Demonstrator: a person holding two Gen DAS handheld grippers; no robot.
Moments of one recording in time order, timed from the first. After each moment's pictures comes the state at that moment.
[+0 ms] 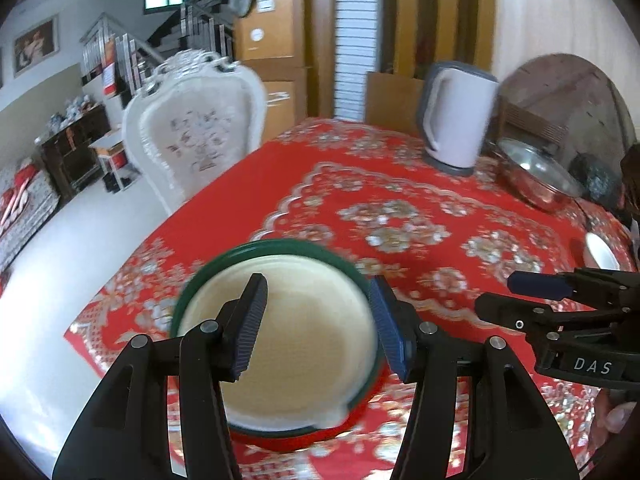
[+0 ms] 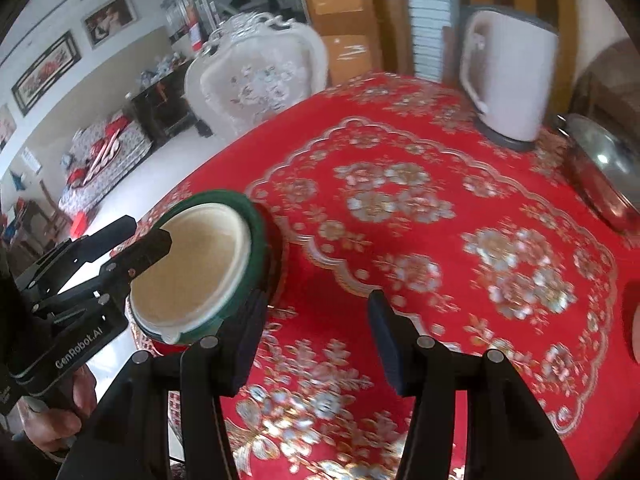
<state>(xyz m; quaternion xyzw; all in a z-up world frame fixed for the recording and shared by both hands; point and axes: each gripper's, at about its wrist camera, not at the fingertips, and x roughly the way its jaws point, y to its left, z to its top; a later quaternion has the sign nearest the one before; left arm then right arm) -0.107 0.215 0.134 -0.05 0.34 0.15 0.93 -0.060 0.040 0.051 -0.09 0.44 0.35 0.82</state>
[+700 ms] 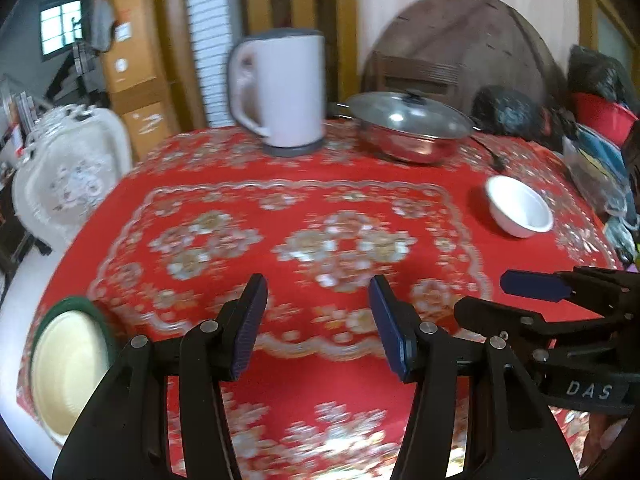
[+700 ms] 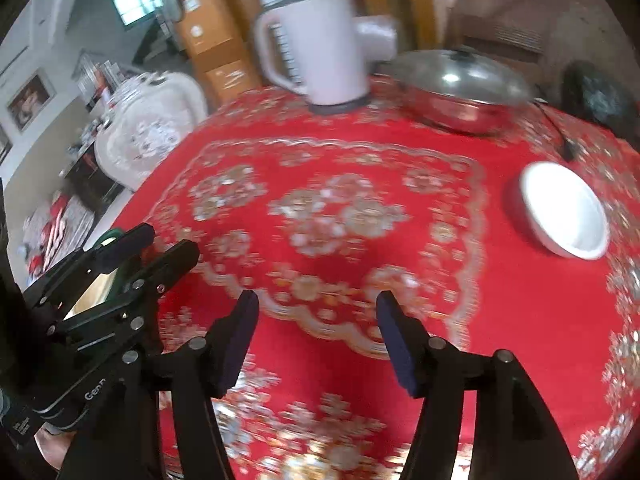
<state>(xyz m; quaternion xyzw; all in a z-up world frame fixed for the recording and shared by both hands) -0.019 0.020 0.123 0.03 0.37 -0.01 0.93 -0.039 -0.152 0.052 0.01 0.45 0.21 0.87</state>
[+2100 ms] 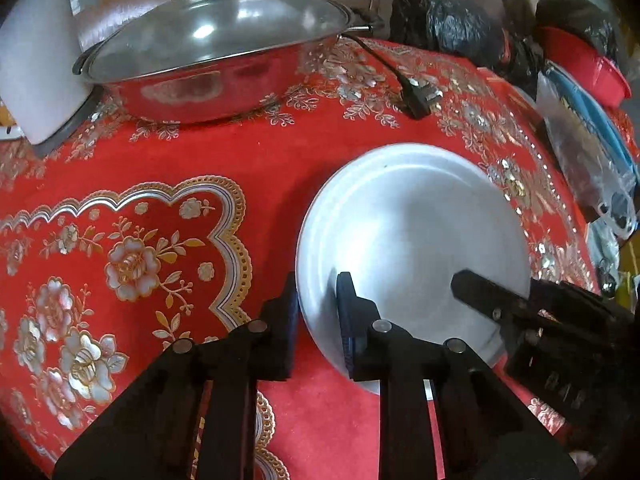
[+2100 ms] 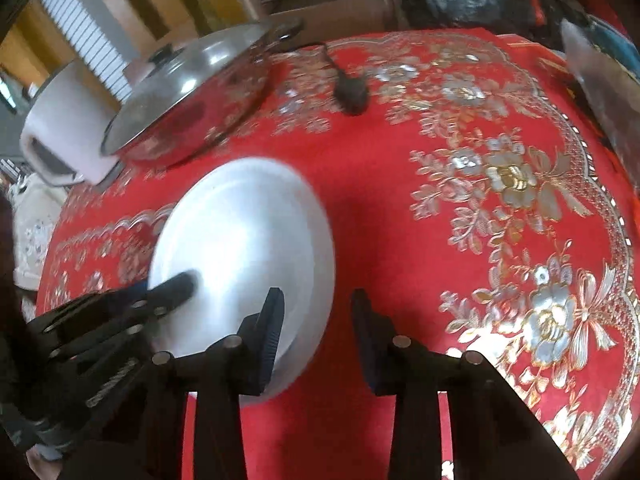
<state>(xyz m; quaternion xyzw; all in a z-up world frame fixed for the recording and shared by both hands) 0.181 -0.200 0.035 0.02 0.52 -0.14 0.84 0.107 -0.373 0.008 0.10 0.50 0.05 0.86</state>
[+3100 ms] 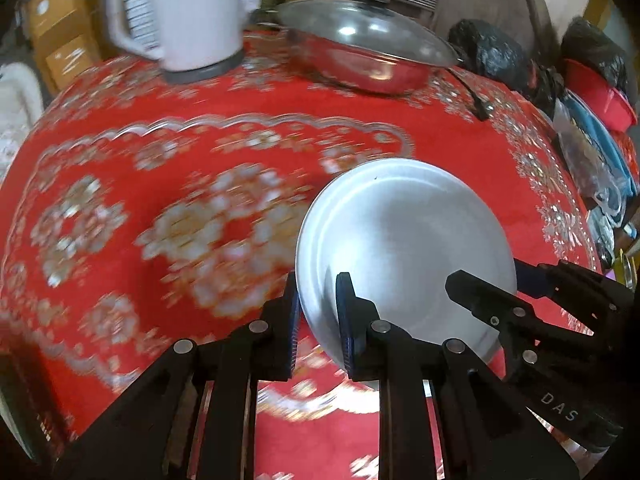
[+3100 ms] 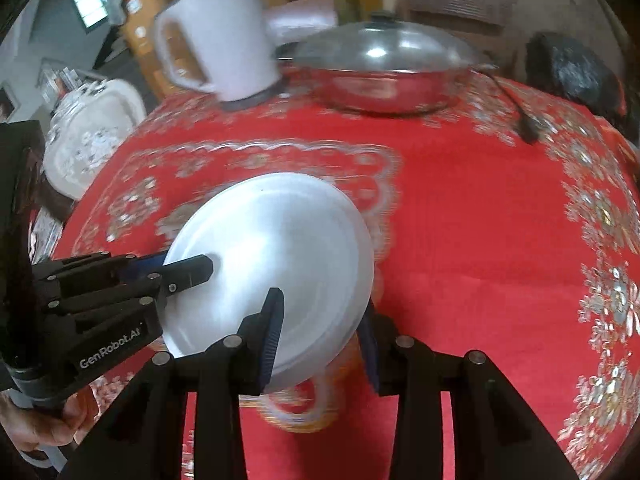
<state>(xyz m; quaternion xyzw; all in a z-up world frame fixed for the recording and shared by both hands) 0.085 -0.022 0.067 -0.02 0.52 -0.09 0.85 0.034 -0.204 0.026 0.00 0.47 0.17 0.86</state>
